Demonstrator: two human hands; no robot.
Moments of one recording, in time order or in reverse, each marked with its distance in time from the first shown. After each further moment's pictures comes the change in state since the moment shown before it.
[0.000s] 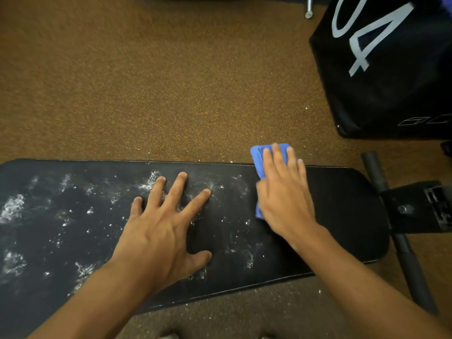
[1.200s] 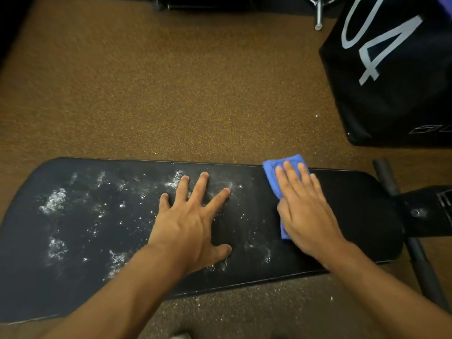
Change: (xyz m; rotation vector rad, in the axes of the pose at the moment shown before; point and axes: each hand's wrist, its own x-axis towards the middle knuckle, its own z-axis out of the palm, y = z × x) left_hand 0.001 0.004 -0.009 0.032 -0.080 -0.012; right_hand -0.036 0.016 -0.005 -0.022 -0.066 -0.158
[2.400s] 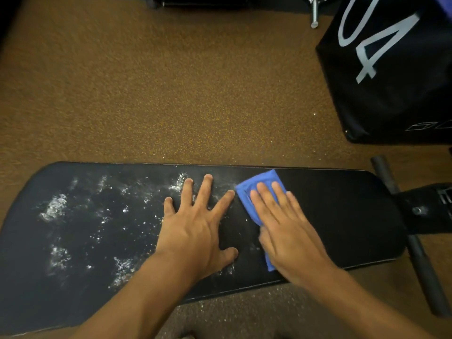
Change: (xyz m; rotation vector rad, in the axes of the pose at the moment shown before) left_hand -0.001 0.003 -0.001 -0.004 -0.002 -0.004; right_hand -0.030 -0.049 0.006 0.009 -0.029 -0.183
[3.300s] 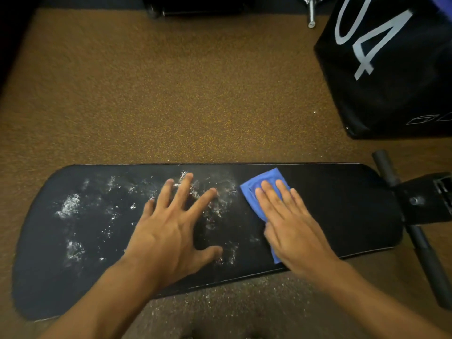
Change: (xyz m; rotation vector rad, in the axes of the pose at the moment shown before) left_hand -0.036 -0.035 0.000 -0.029 0.141 0.025; right_hand -0.010 0.009 0.003 -0.016 0.042 0.017
